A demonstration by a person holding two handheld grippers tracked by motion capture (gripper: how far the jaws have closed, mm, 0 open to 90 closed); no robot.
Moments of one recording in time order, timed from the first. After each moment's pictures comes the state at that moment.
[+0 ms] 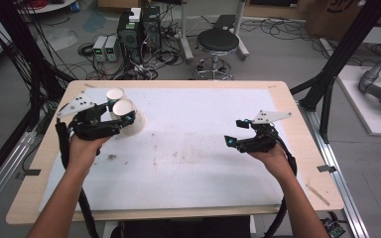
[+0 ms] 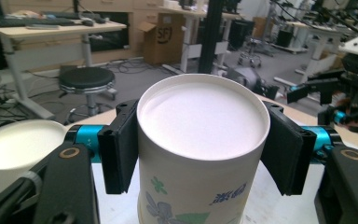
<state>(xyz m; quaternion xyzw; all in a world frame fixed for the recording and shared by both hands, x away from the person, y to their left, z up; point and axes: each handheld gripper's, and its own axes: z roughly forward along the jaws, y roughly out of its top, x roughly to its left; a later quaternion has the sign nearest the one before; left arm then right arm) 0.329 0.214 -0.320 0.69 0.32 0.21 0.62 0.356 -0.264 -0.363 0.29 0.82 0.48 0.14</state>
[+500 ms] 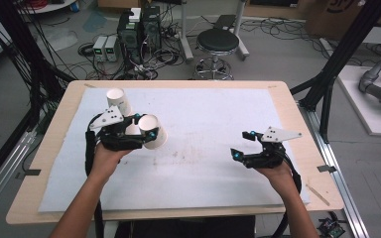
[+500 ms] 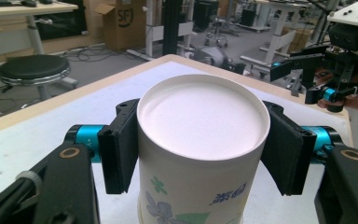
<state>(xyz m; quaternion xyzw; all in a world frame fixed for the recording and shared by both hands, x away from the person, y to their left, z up) 0.334 0.163 -0.357 0.73 0.27 0.15 0.61 0.321 -0.281 -0.385 0.29 0.80 0.50 0.16</state>
